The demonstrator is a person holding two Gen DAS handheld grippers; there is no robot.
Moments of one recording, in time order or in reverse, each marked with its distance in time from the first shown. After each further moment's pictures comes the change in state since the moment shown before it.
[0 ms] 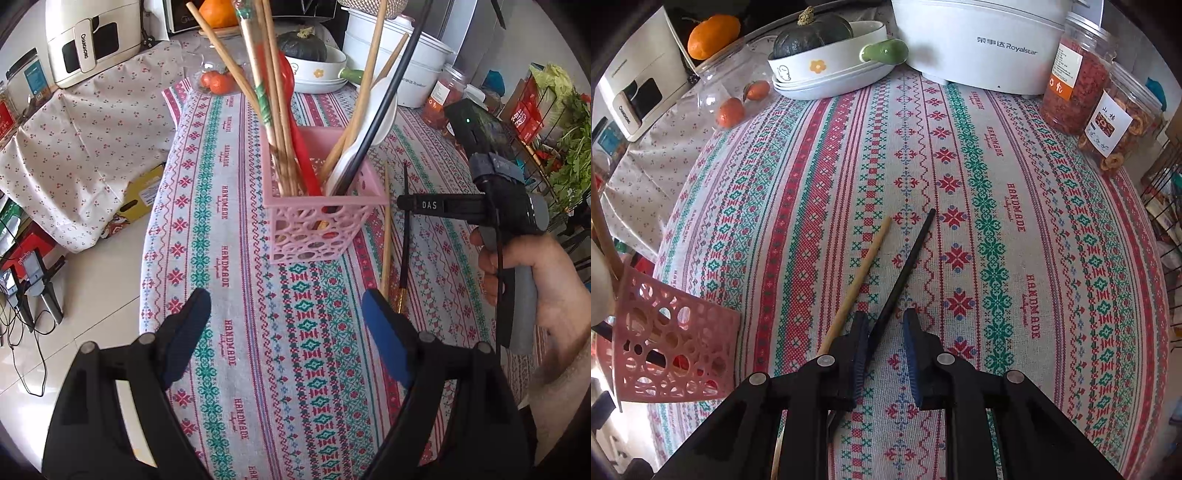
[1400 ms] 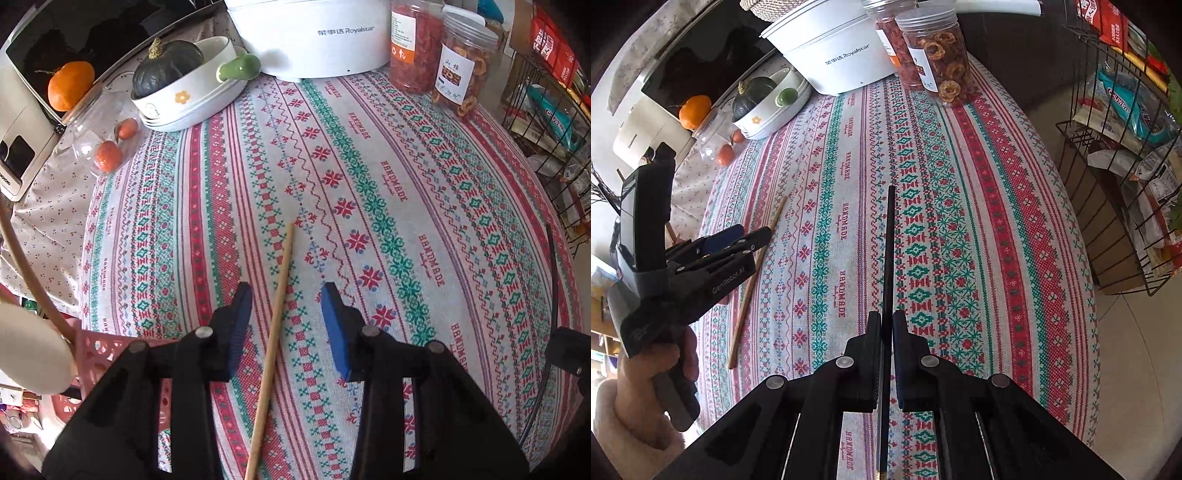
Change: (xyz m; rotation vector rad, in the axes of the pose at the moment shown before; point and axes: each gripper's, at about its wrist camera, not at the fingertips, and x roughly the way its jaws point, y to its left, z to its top) left arm 0.133 -0.167 0.113 0.222 0.085 0.233; right arm -0.085 -0.175 -0.074 0.190 0.031 0.240
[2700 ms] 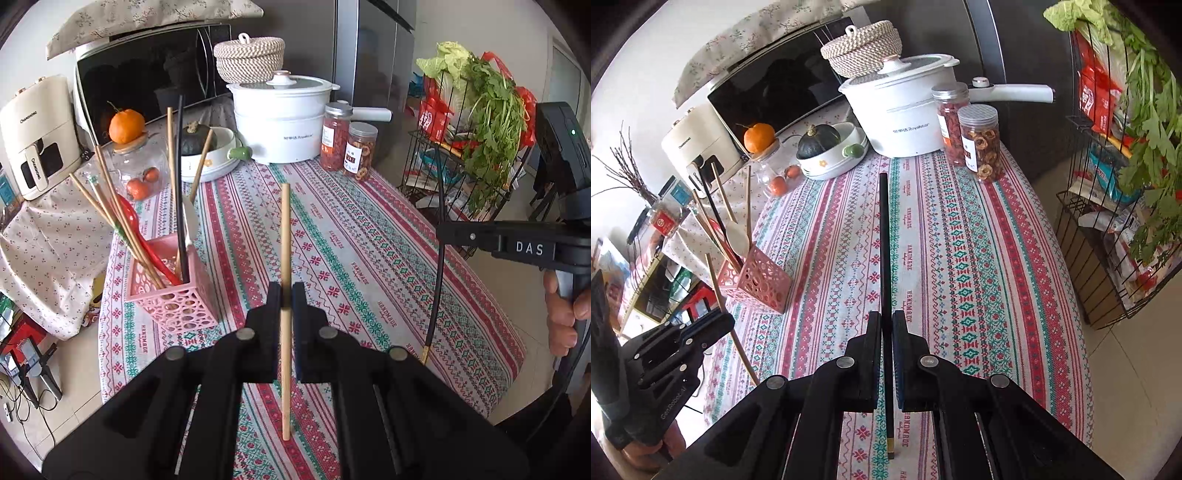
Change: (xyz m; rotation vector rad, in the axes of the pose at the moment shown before) left arm -0.176 0.062 -0.146 -0.019 -0.409 -0.265; right arm -0.085 0.082 -0.049 -0.129 -0.279 -0.017
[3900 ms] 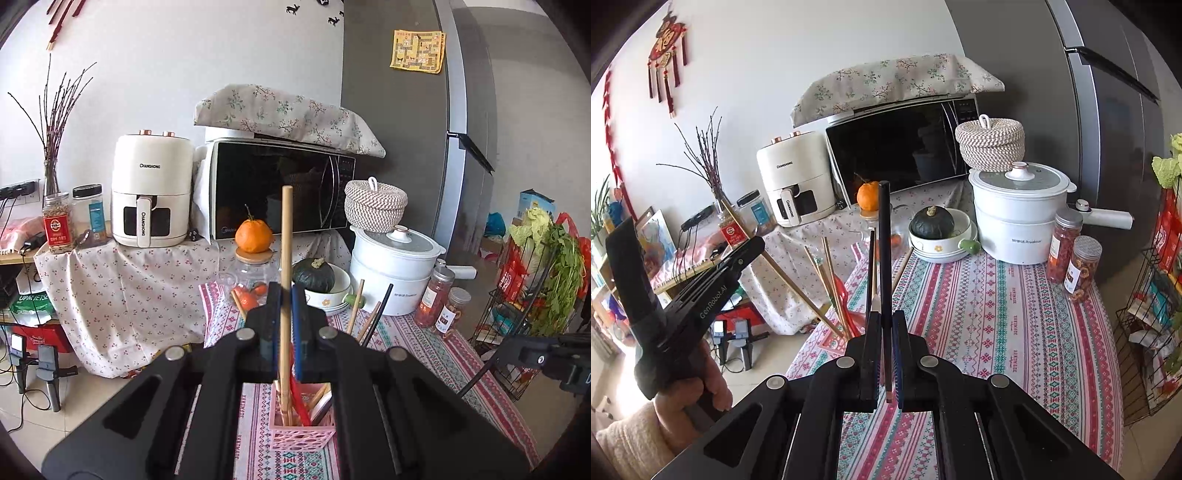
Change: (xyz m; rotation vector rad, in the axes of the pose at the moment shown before) left arm -0.036 0.110 0.029 -0.255 -0.462 0.257; right arm -0.033 0.137 0.029 -0.232 -0.264 0.164
